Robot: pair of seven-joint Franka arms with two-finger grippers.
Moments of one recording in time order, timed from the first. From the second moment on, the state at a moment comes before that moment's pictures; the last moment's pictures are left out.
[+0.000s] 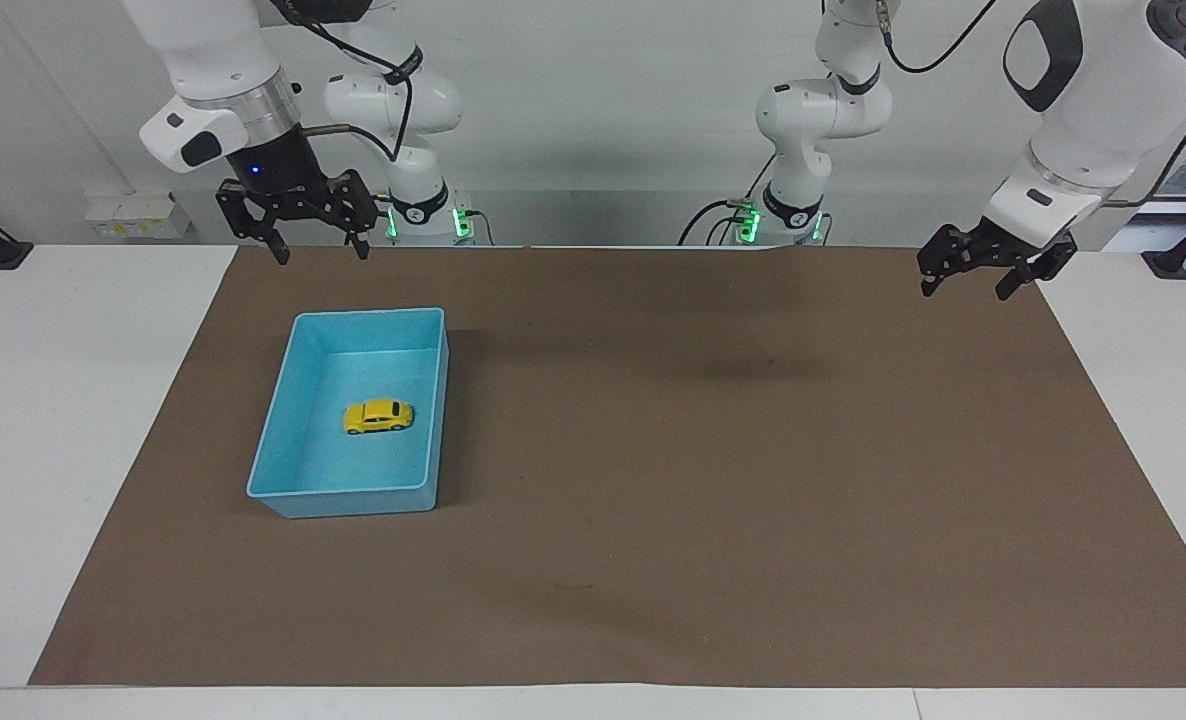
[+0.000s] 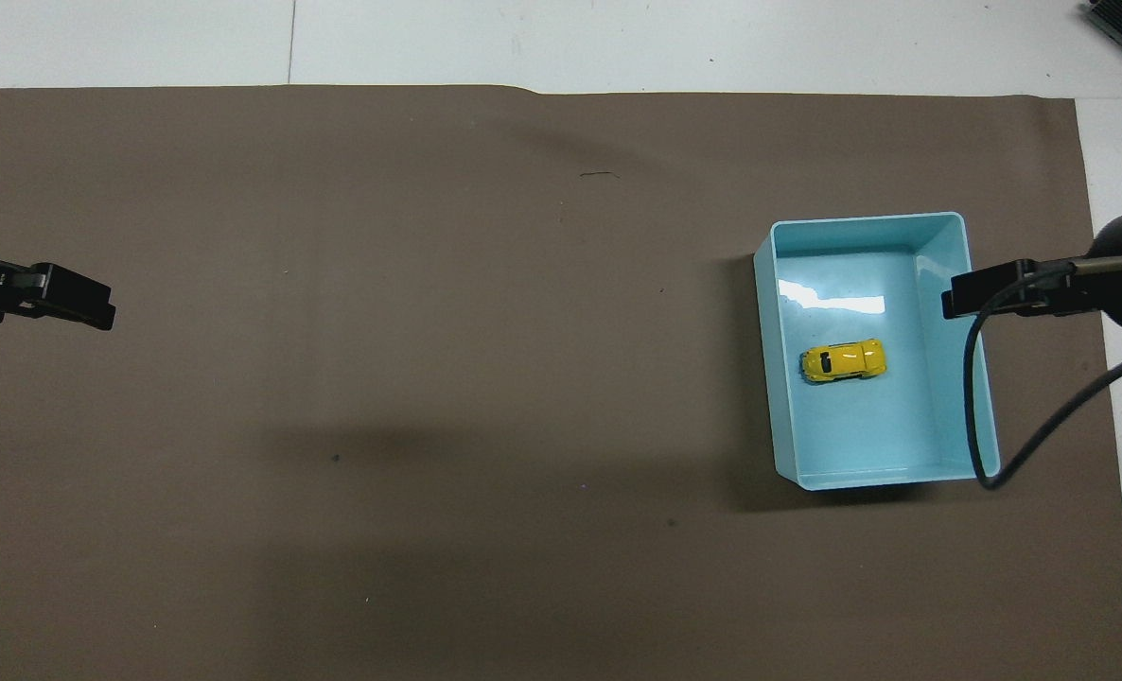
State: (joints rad) left arm 0.03 0.05 -0.09 -1.54 0.01 1.52 0.08; right arm -0.01 -0.02 0.07 -1.53 0.06 1.57 0.05
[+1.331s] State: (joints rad) left arm 0.03 0.05 -0.09 -1.54 0.01 1.52 0.08; right arm -0.01 -0.02 0.04 -1.53 0.06 1.57 0.05
